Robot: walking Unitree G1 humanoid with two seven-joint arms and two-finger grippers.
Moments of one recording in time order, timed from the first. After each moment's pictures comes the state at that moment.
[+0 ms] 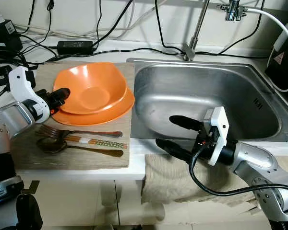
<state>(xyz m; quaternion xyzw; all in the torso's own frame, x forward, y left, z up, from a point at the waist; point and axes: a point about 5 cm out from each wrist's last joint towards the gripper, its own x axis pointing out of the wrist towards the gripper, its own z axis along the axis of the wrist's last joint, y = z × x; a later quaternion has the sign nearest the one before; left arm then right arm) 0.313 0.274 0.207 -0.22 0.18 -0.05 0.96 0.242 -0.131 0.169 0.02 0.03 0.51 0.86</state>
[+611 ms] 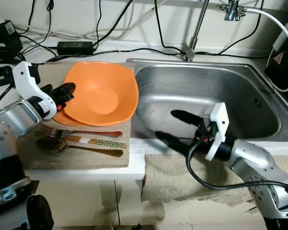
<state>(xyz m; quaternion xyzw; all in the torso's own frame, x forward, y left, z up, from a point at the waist) 0.311 0.247 0.219 -0.25 0.13 -0.09 0.95 0.261 -0.128 0.180 0.04 -0.02 0.44 0.90</state>
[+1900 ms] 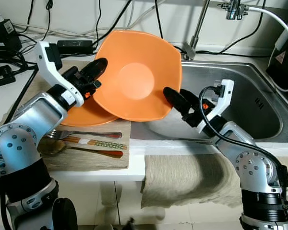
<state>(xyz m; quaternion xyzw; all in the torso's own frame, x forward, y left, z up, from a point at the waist) 0.296 0.179 0.258 -0.29 0.01 -0.27 0.92 0.290 -0.121 0.188 0.27 0.03 0.34 0.90</state>
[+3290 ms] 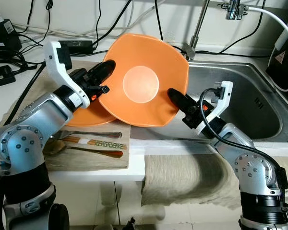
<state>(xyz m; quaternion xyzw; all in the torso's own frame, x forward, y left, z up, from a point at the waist) 0.295 0.169 0.260 -0.24 -0.01 -0.29 0.93 0.290 -0.121 0.192 0.29 0.00 0.34 0.90</state>
